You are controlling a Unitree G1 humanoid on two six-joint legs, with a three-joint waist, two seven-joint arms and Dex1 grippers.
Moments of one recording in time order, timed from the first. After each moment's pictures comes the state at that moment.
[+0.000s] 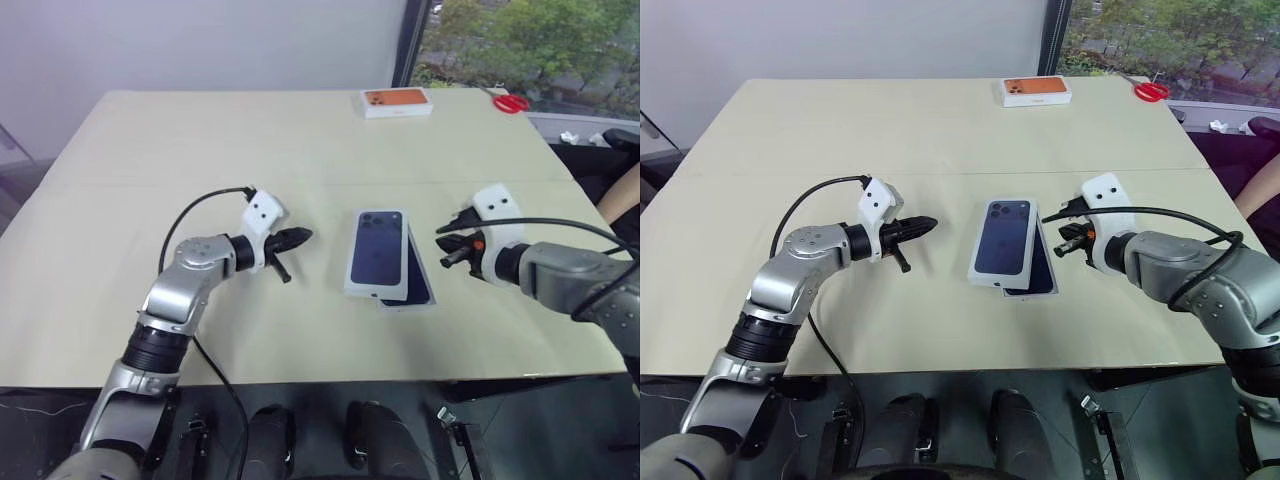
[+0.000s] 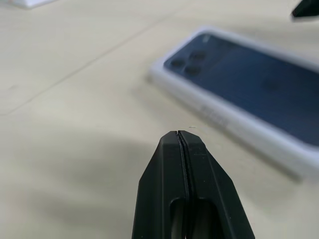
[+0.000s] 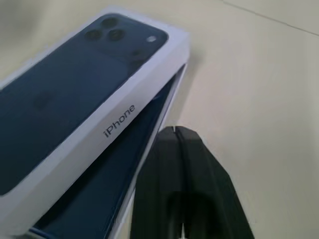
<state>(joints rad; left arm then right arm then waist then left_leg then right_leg) -0.54 0.43 -0.15 -0.01 -0.24 0.52 -0.77 -0.43 -0.99 0.02 -0.39 0.99 1.06 0.02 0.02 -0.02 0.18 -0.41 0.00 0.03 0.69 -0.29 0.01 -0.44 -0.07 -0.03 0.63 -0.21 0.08</state>
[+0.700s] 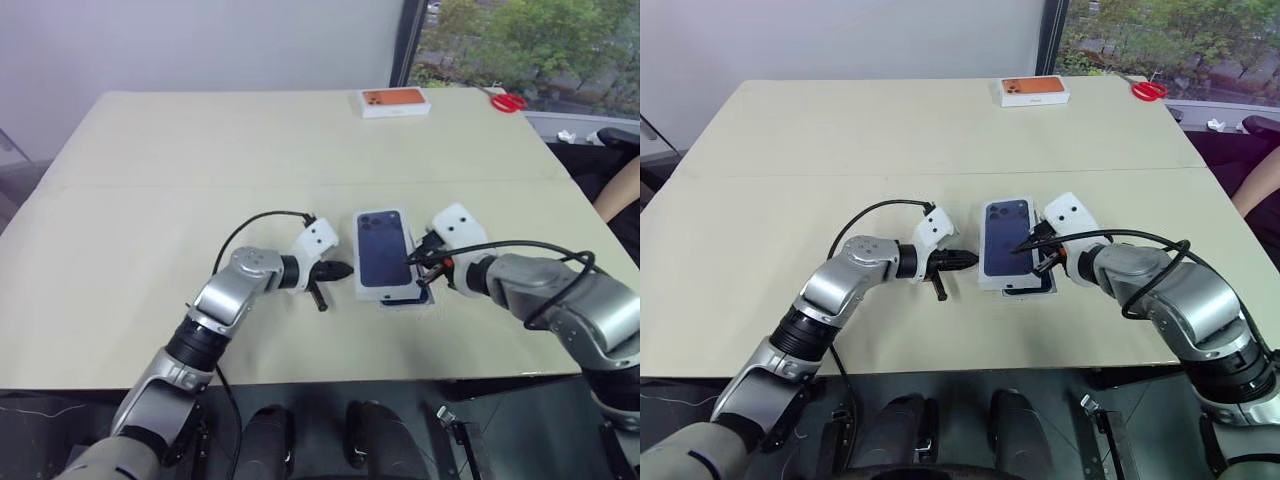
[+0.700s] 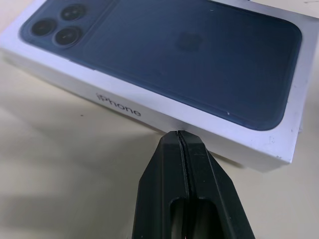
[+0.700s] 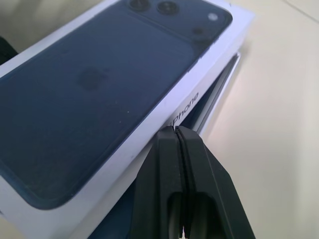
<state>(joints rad) -0.60 0.30 -0.35 0.01 -0.18 0.65 -0.83 -0.44 -0.84 0.11 -0.48 0.67 1.15 0.18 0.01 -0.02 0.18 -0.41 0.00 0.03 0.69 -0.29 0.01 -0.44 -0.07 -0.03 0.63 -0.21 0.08</state>
